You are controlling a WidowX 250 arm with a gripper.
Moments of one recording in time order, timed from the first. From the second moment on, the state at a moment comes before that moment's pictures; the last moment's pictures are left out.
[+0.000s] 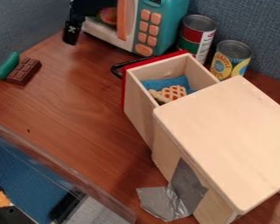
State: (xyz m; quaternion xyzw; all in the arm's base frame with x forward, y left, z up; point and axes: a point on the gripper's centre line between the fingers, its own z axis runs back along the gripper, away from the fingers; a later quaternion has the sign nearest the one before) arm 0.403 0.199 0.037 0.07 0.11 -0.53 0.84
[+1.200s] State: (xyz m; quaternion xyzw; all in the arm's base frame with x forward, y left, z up) arm 0.368 0.121 0.050 0.07 -0.05 -0.79 0.60
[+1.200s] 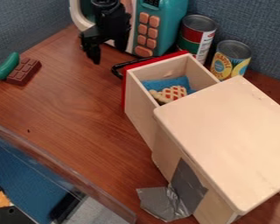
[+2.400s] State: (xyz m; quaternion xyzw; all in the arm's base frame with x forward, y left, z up) arm 0.366 0.053 0.024 0.03 -0.05 -0.82 0.57
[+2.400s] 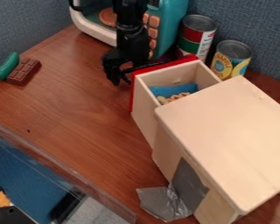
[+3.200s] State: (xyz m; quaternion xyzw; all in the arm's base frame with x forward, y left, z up) arm 0.332 -0.032 0.039 -0.02 -0.11 -0.86 0.50
